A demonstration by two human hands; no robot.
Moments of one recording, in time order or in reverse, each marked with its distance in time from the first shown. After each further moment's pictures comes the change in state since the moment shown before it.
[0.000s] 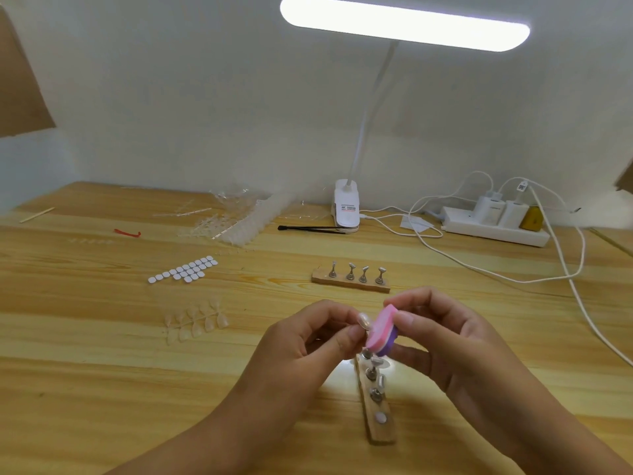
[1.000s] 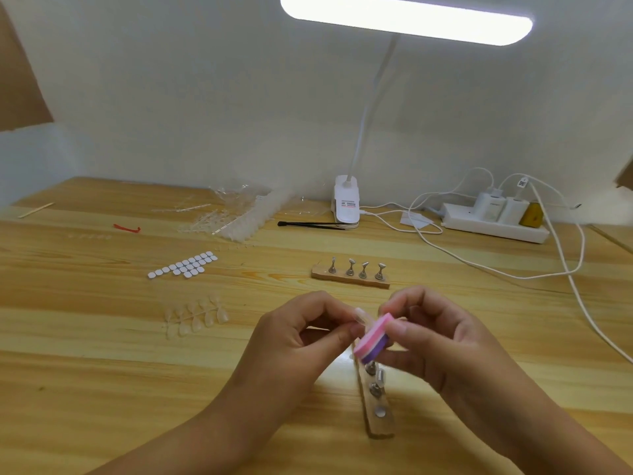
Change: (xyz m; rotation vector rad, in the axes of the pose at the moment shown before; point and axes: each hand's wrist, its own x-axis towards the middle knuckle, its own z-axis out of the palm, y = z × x) left_hand 0.001 -0.001 -0.001 0.038 0.092 0.059; right_hand -0.003 0.001 0.006 -0.011 -0.027 0.005
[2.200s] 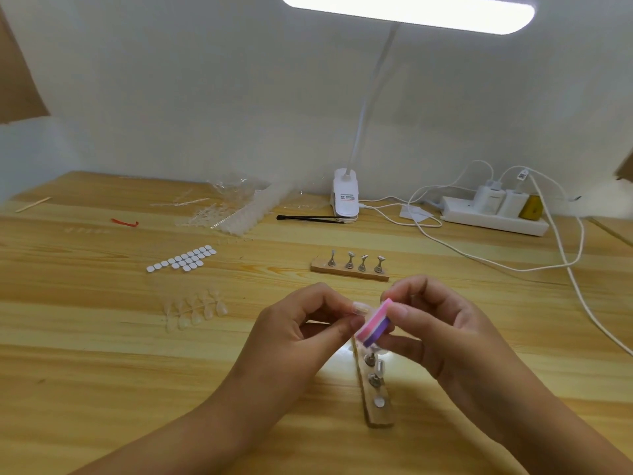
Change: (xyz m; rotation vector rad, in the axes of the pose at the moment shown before) left_hand 0.000 -0.003 0.001 0.020 -0.013 0.022; right_hand 0.003 0.005 -0.003 -0.006 0.005 -0.063
